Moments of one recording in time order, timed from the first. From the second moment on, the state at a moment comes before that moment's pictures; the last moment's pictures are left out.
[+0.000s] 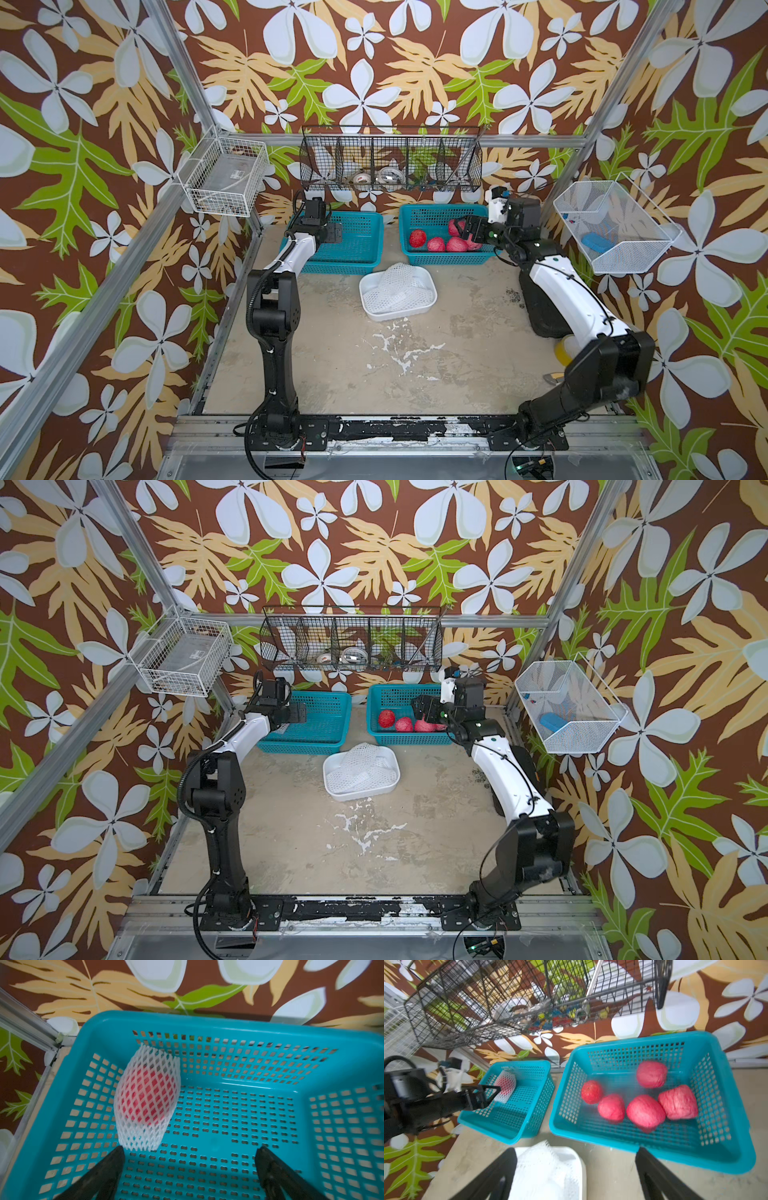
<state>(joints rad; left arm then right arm) -0.08 2.20 1.88 -0.43 -0.16 -0.10 0.16 1.49 1.36 -0.27 -0.30 0.33</state>
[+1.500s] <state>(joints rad) -0.03 2.61 2.30 -0.48 -0.27 0.00 0.52 1.04 0.35 0.54 -0.33 0.27</state>
